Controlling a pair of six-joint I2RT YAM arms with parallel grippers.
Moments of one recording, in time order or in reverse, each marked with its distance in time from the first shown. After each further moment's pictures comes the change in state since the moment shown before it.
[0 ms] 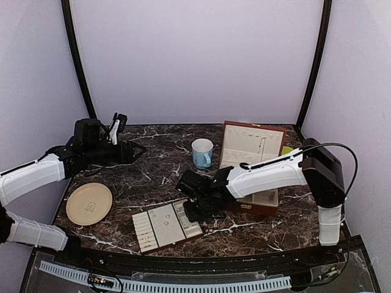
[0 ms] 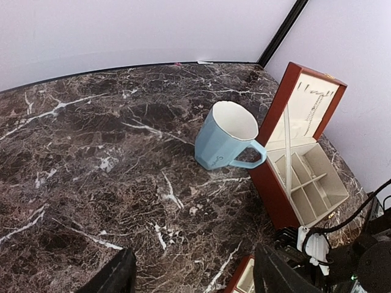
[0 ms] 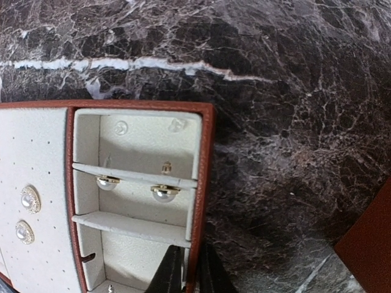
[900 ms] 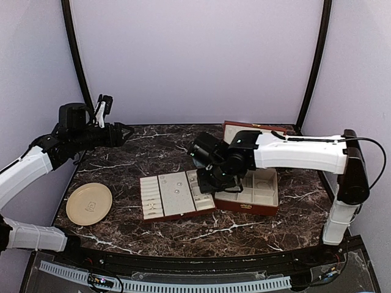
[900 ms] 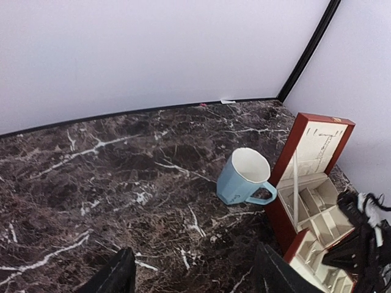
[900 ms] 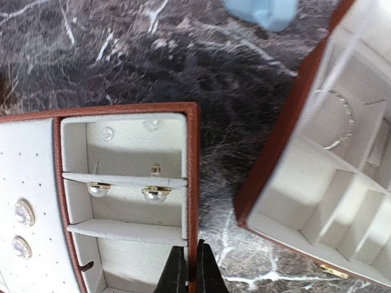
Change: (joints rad) left arm 0.041 -0.080 0.143 -0.137 -0.091 0.021; right arm -0.054 -0.170 0.182 -0.355 0.122 0.106
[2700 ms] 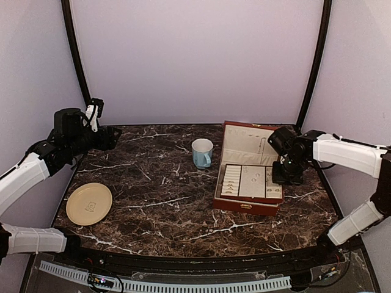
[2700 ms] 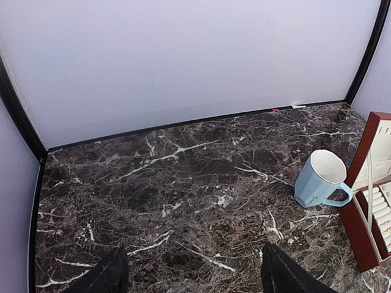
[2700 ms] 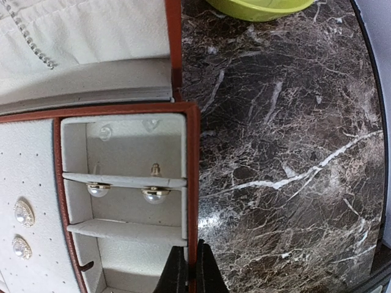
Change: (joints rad) left arm 0.040 -0.065 -0.054 0.006 -0.267 0.165; right arm -0.599 -0.444 -0.545 -0.049 0.024 -0.112
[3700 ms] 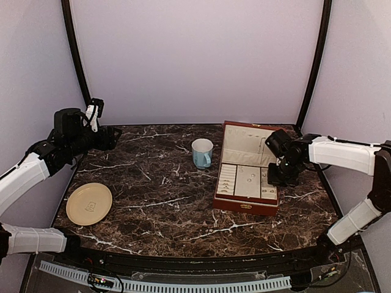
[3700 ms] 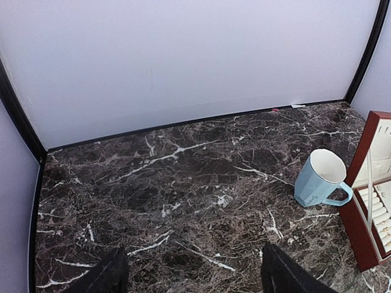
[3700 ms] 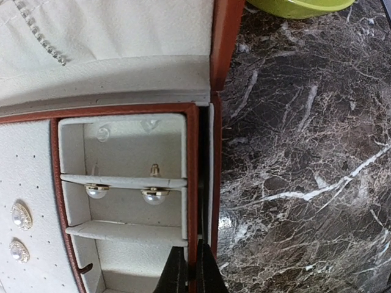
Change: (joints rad) left arm 0.000 0.000 0.000 0.000 0.002 0.004; right arm 0.000 0.043 -0.028 0.101 -0.056 -0.002
